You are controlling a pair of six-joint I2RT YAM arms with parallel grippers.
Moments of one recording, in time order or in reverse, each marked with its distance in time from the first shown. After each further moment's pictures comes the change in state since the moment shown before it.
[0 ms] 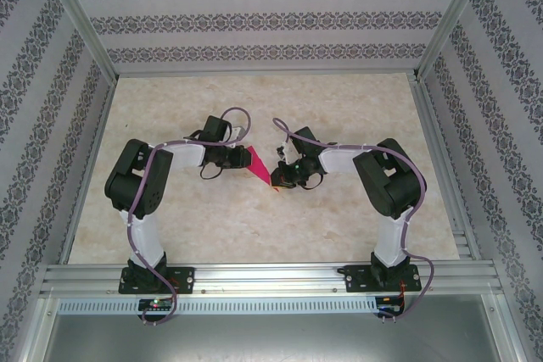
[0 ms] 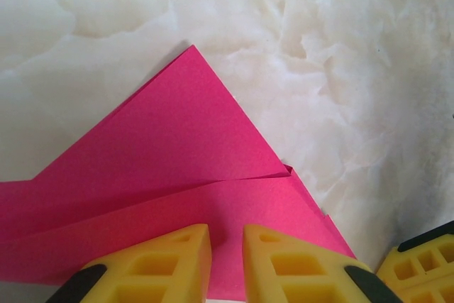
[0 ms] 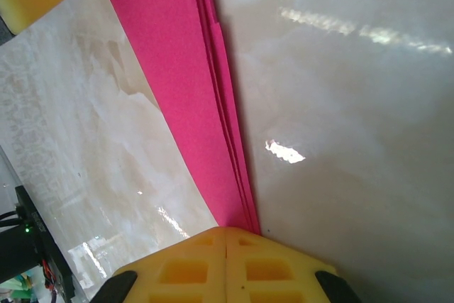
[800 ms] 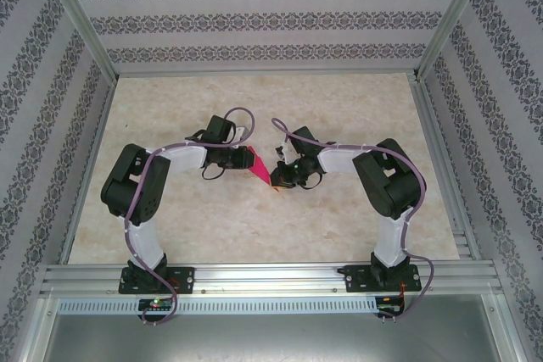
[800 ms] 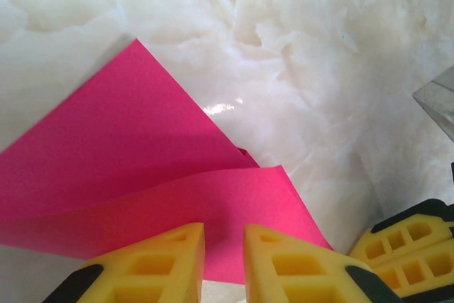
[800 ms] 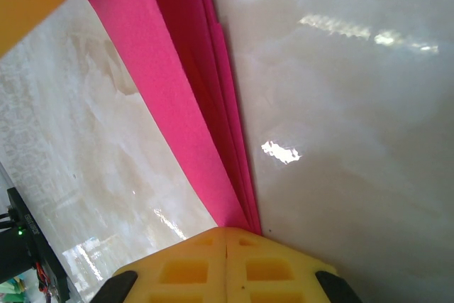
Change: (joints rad) left arm -0.048 -0.063 -0.006 -0.039 -0.048 0.013; right arm 0.011 -0.002 0.017 -0.023 0.021 0.001
